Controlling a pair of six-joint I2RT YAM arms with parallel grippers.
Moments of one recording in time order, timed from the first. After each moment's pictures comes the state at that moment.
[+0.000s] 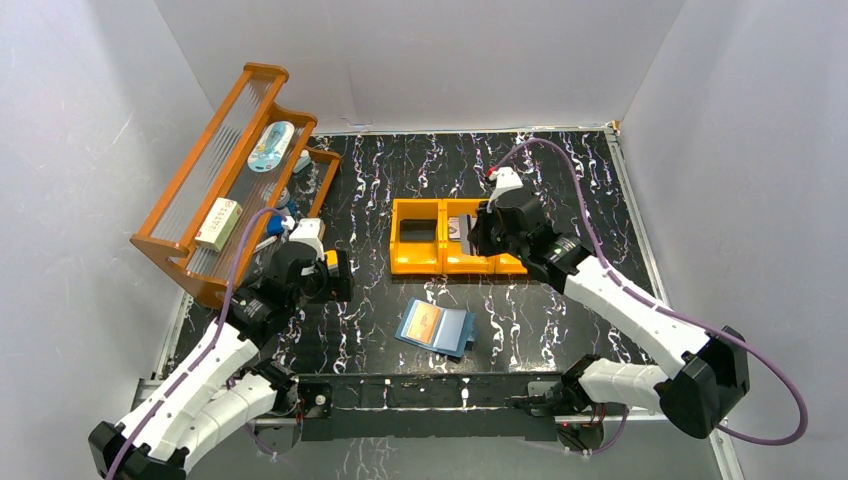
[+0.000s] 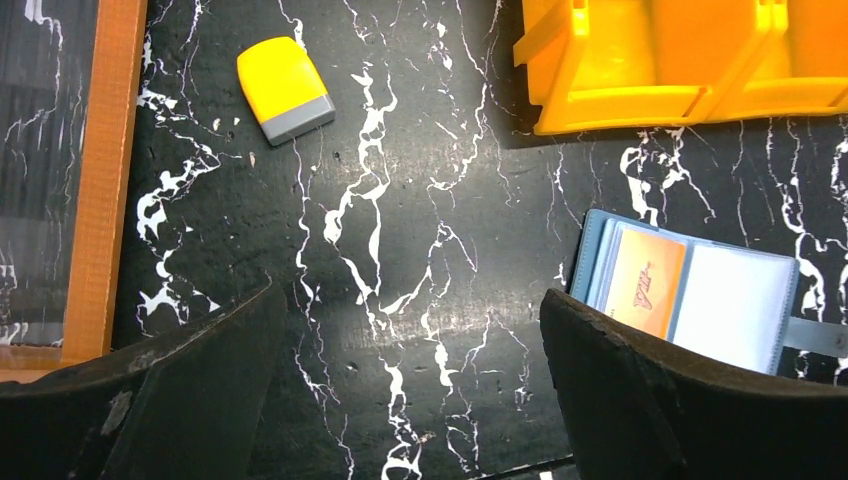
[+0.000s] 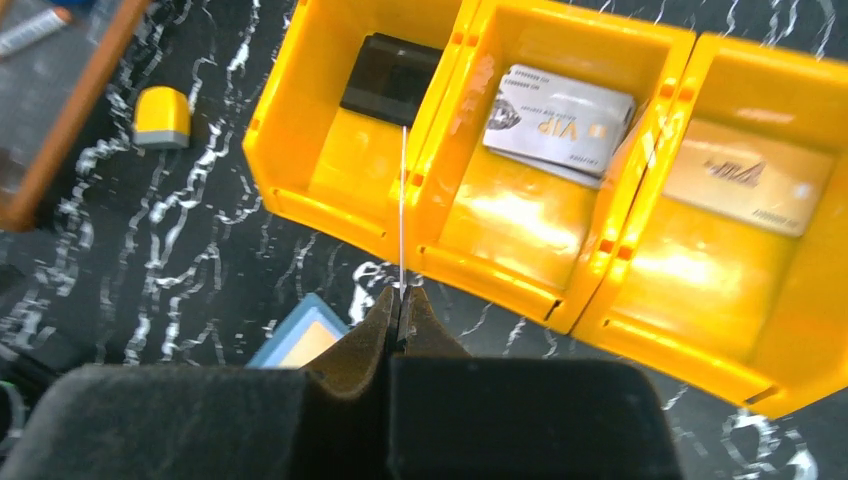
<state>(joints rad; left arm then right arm) -0.56 0.74 0.70 -0.68 -0.21 -0.43 0.70 1.15 0.96 -0.39 0.09 0.43</state>
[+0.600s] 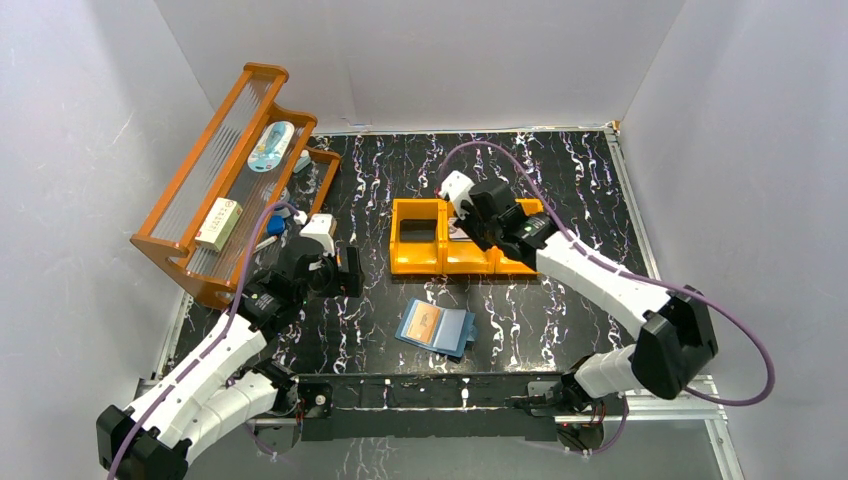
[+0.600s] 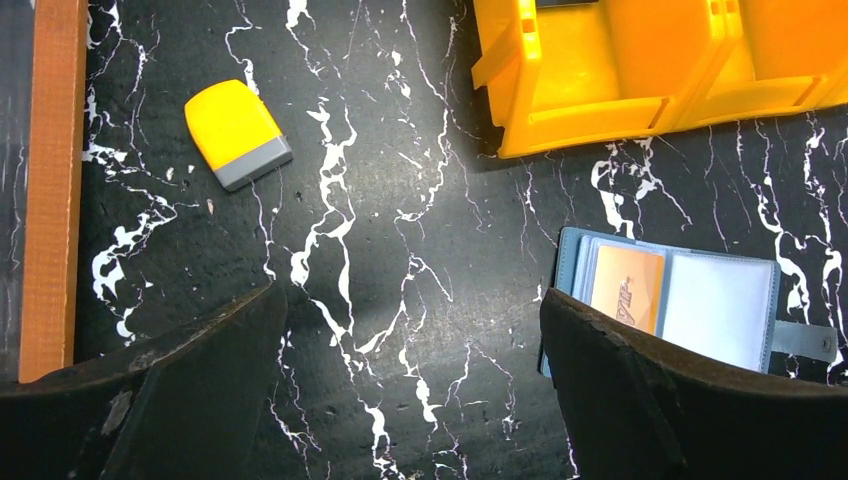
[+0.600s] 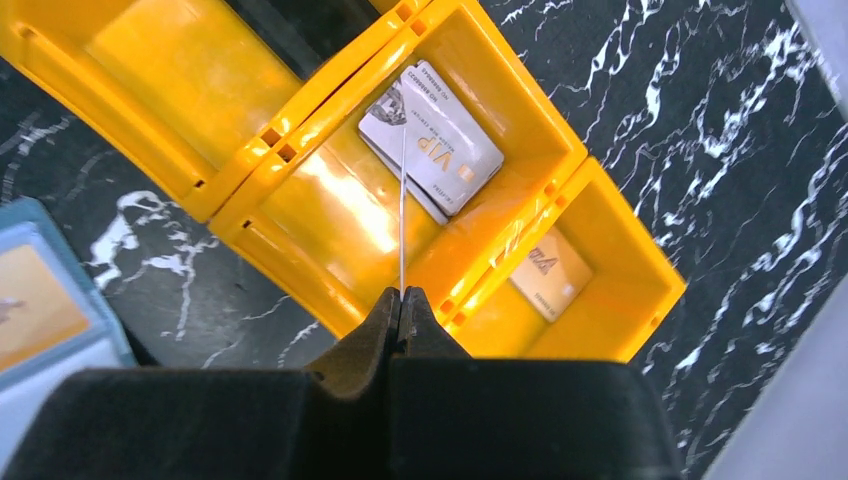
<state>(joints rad) -0.56 0.81 0.66 -0.53 -0.16 -0.37 0.71 1.36 1.09 -0.46 0.15 -0.25</state>
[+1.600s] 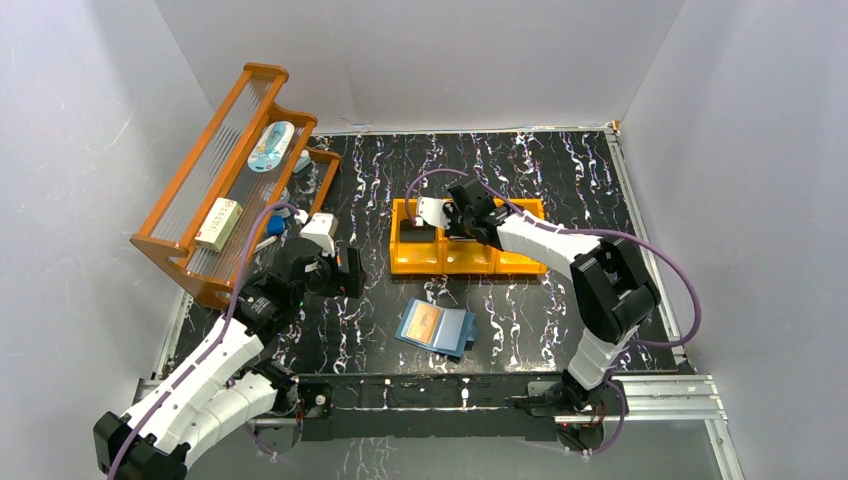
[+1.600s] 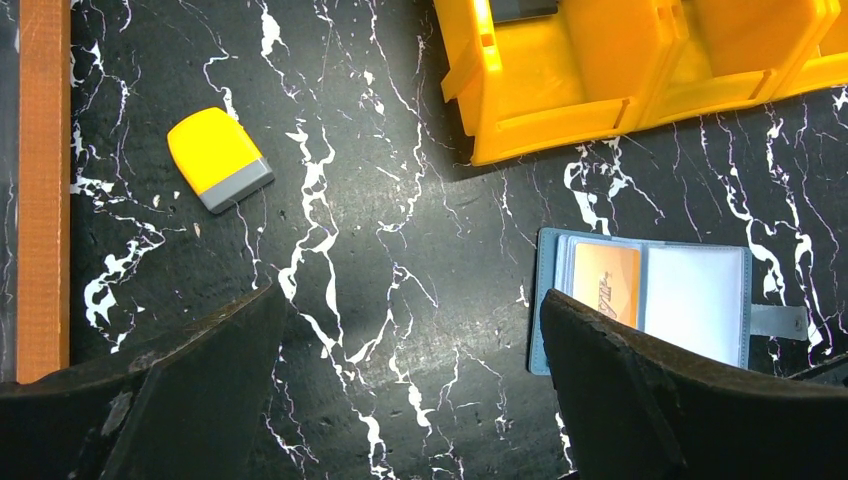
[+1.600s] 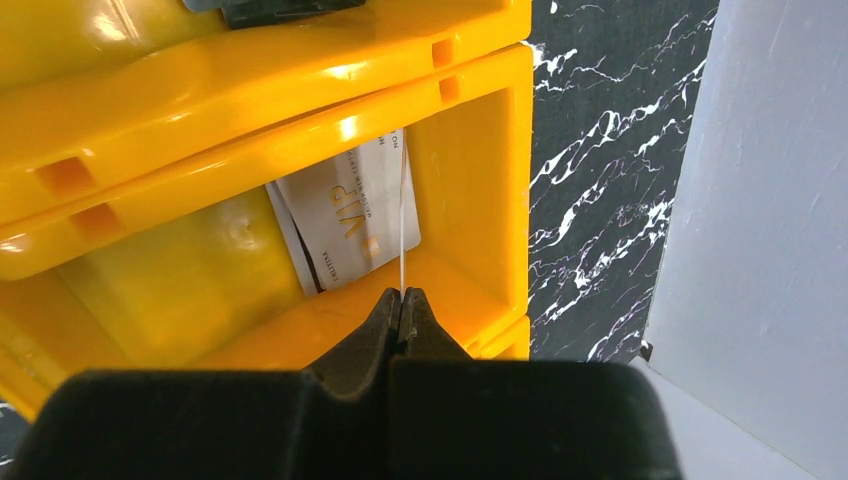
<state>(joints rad) -0.56 0.77 0.66 -0.50 -0.12 -0.33 0.66 1.72 1.17 -0.30 0.17 -0.92</state>
